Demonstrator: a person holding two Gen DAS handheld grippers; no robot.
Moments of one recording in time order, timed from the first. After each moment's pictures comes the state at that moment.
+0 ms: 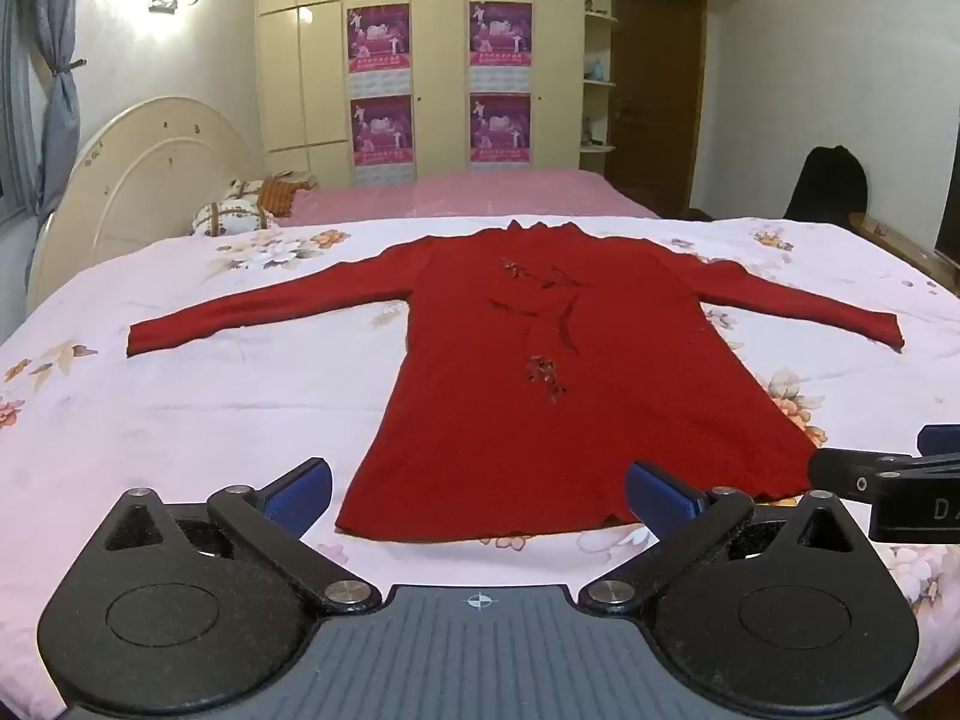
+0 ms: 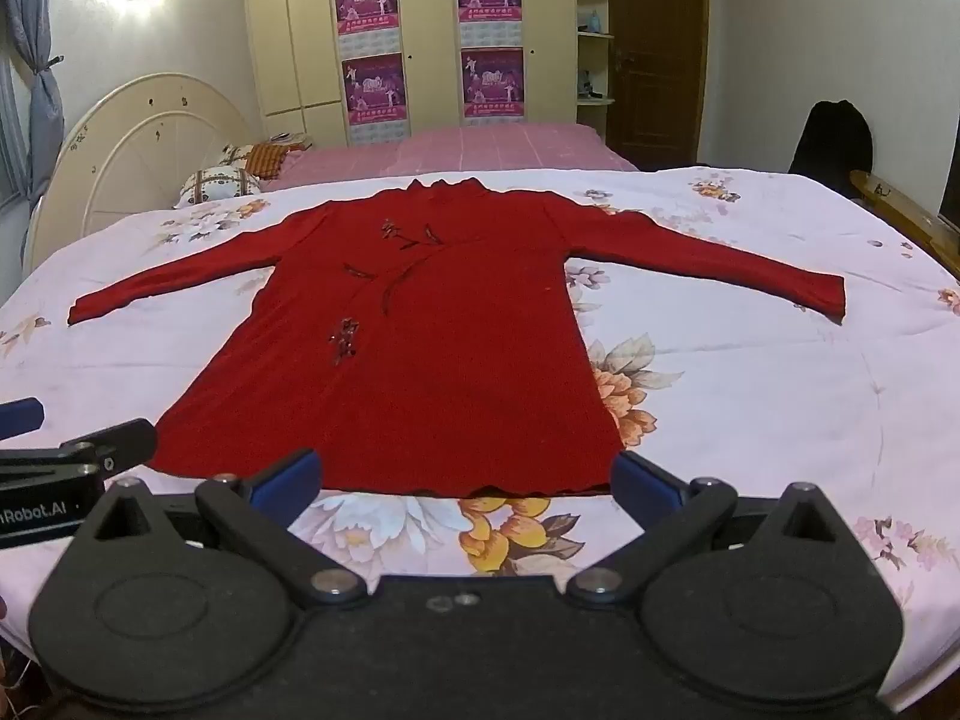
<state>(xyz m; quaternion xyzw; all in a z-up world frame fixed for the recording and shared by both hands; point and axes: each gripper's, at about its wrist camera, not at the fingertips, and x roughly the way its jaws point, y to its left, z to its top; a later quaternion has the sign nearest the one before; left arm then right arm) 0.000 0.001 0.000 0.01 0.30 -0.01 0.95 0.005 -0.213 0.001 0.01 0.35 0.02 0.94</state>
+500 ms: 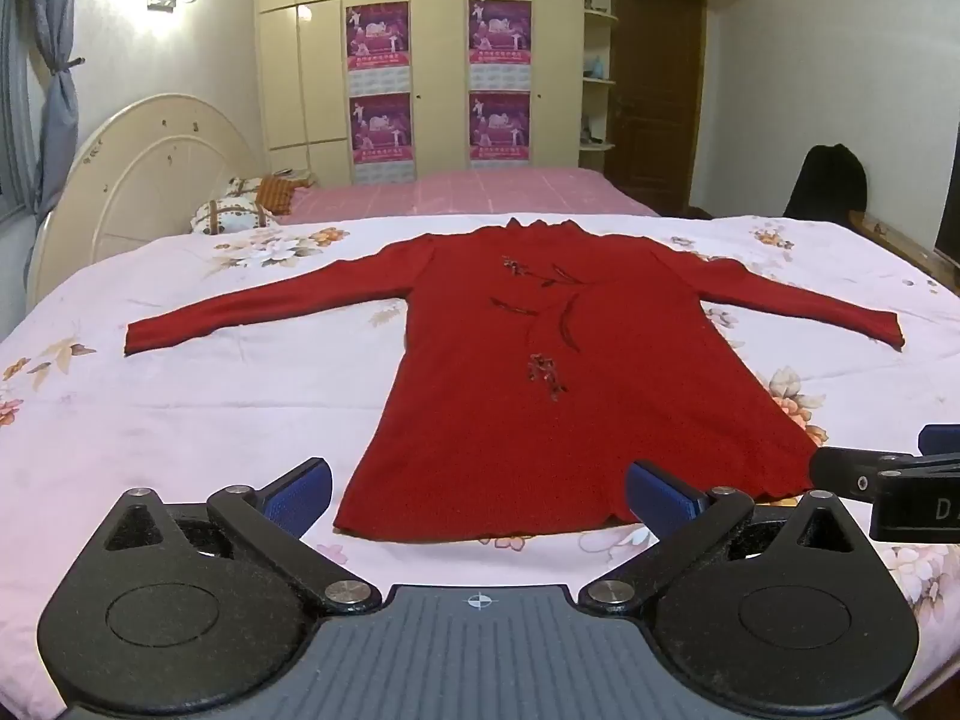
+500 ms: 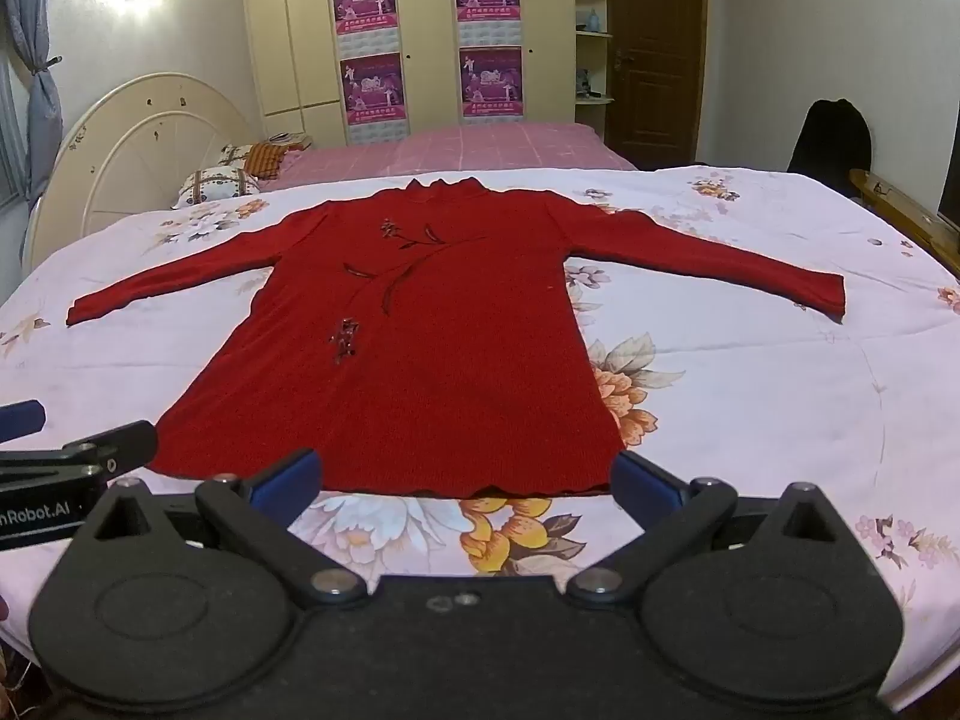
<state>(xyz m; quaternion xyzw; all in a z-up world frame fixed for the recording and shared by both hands) -0.001 0.008 -0.001 0.01 0.31 0.00 0.95 0.006 -0.212 0.002 0.01 0.35 0.02 0.94</state>
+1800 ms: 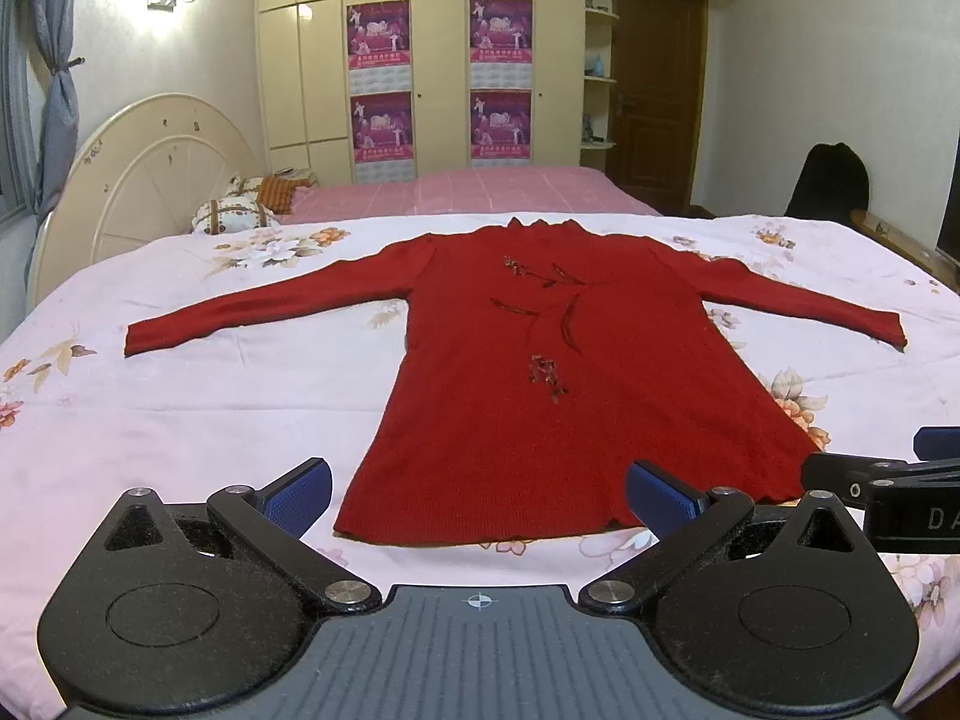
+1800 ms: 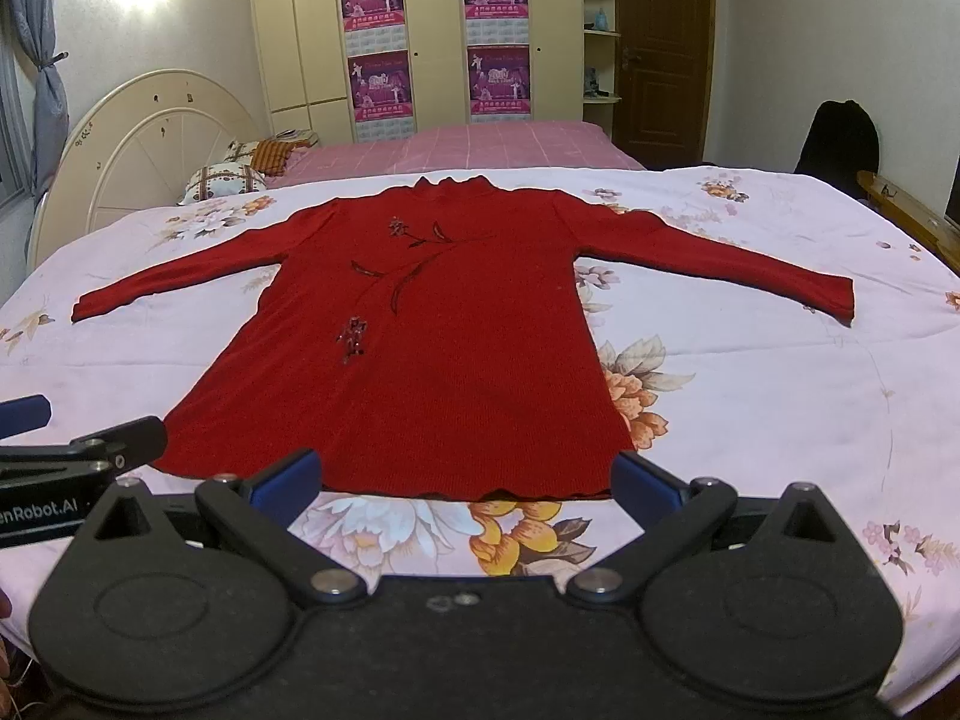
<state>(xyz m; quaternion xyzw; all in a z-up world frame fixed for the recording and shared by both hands) 0.005 0.000 -0.001 0.01 0.31 0.00 0.95 0.010 -0.208 0.002 0.01 0.35 0.02 0.94</state>
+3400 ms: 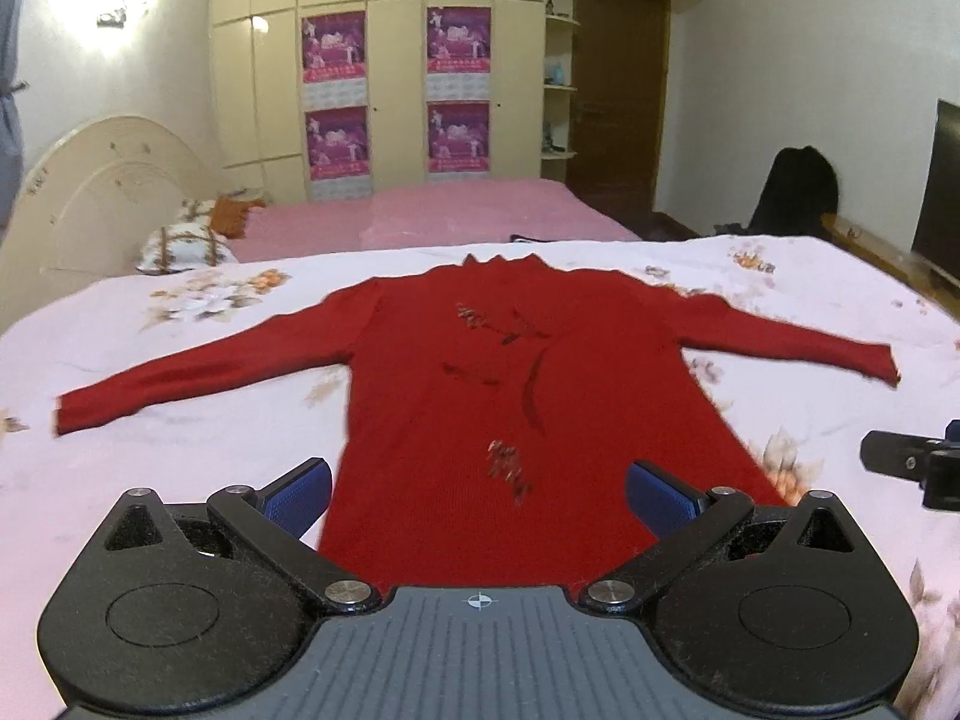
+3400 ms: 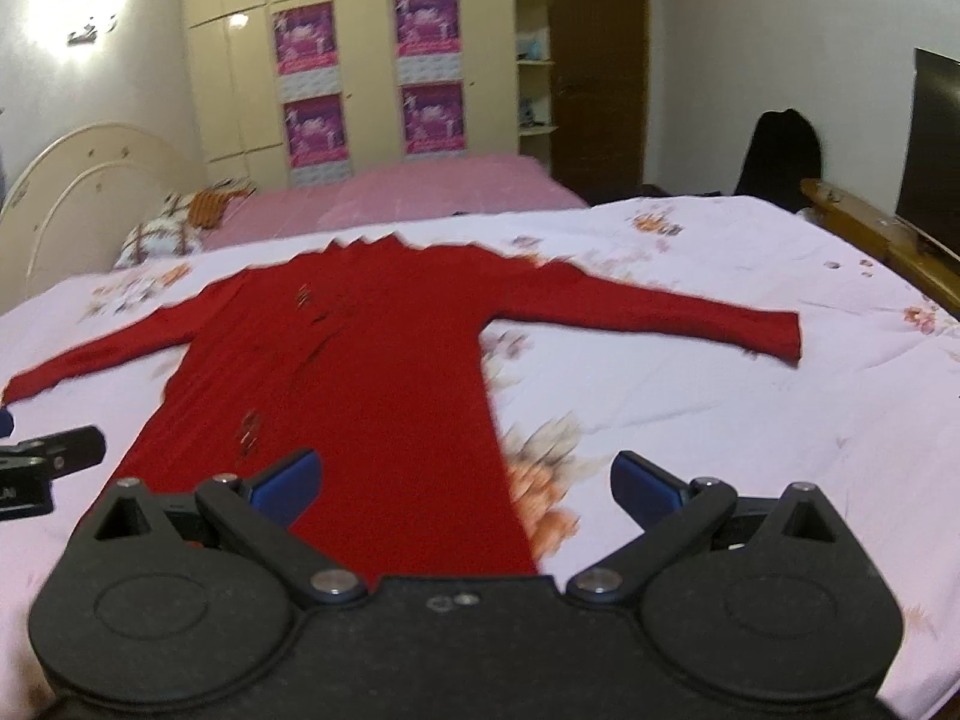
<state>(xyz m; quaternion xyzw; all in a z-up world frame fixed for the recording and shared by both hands) 0.099 -0.020 0.017 0.02 0.30 -0.05 0.95 0.062 -0.268 0.019 0.03 0.31 -0.04 0.95</state>
